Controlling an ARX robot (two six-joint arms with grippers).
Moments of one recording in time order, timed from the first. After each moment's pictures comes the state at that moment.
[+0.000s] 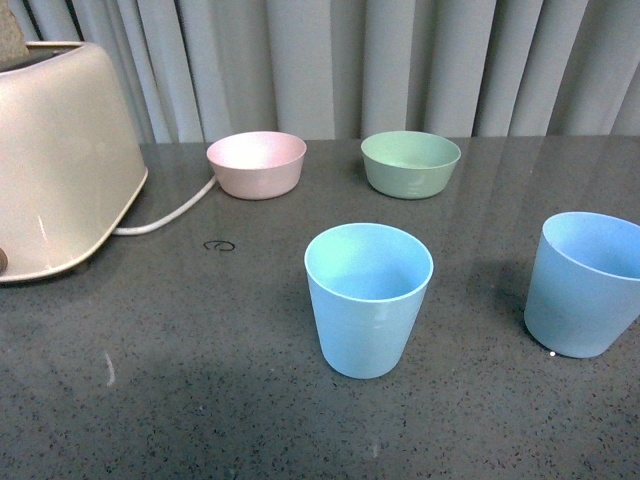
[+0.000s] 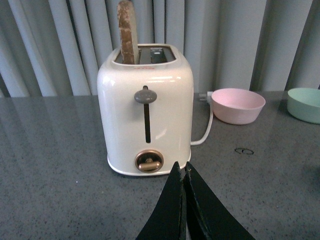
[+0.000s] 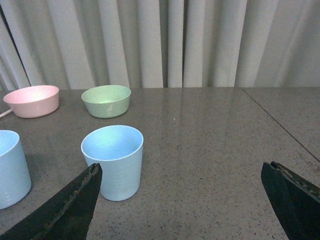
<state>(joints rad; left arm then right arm) 0.00 0.50 0.01 0.49 0.00 0.00 0.00 0.00 0.01 0.00 0.00 0.00</state>
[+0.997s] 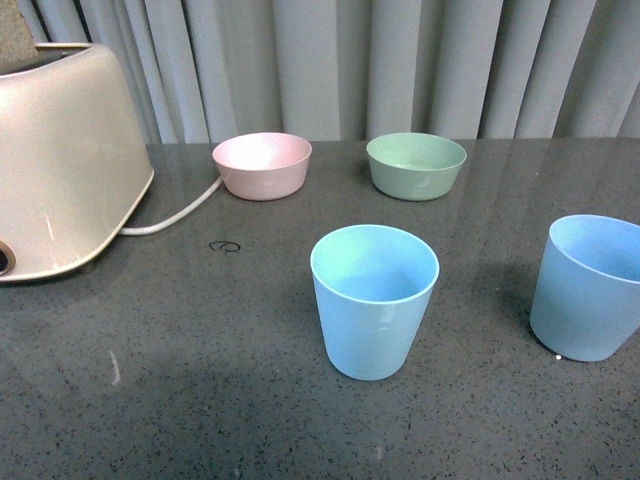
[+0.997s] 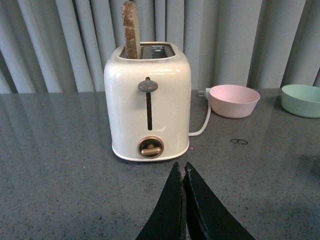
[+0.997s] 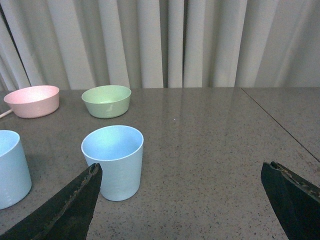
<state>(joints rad) 0.00 0.01 0.01 0.00 0.00 0.00 0.00 0.00 0.01 0.00 0.00 0.00</state>
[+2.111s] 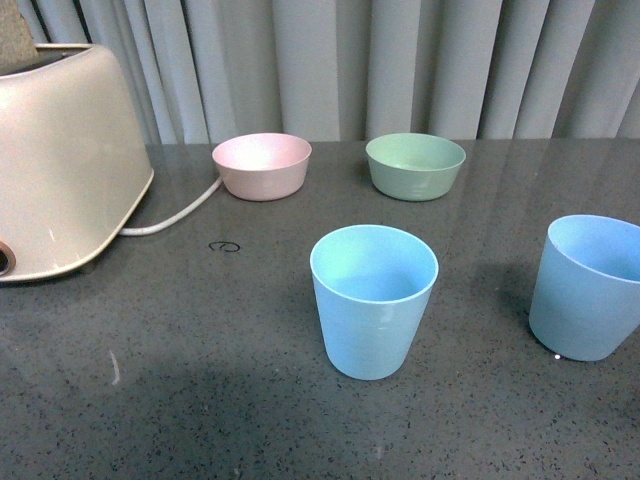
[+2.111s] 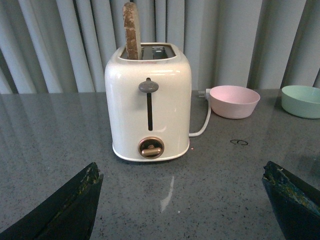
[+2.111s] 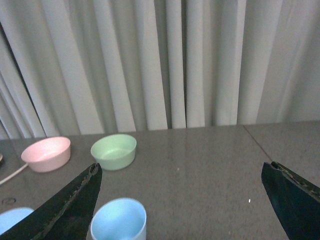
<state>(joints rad) 0.00 0.01 0.01 0.00 0.00 0.00 -0.15 0.38 0.29 0.13 -0.16 0.07</state>
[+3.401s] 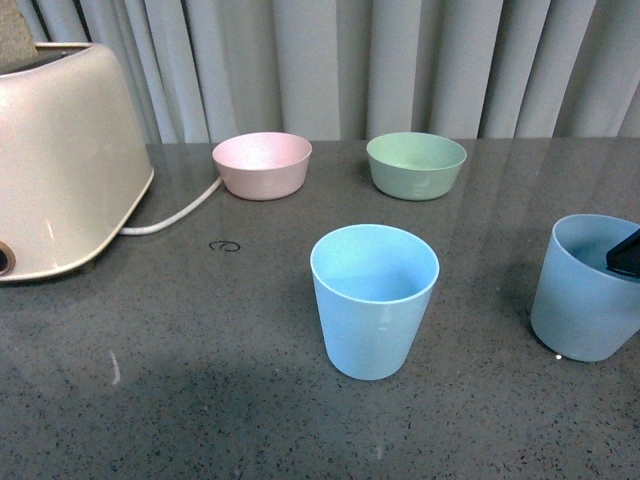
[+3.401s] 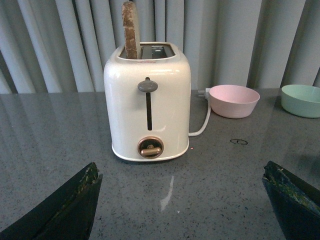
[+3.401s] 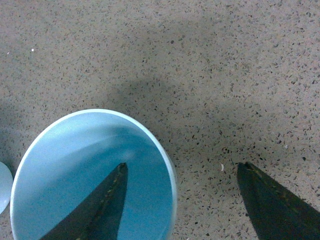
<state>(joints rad) 0.00 0.01 0.01 0.00 0.00 0.00 0.02 1.47 0.78 -0.10 -0.15 0.15</state>
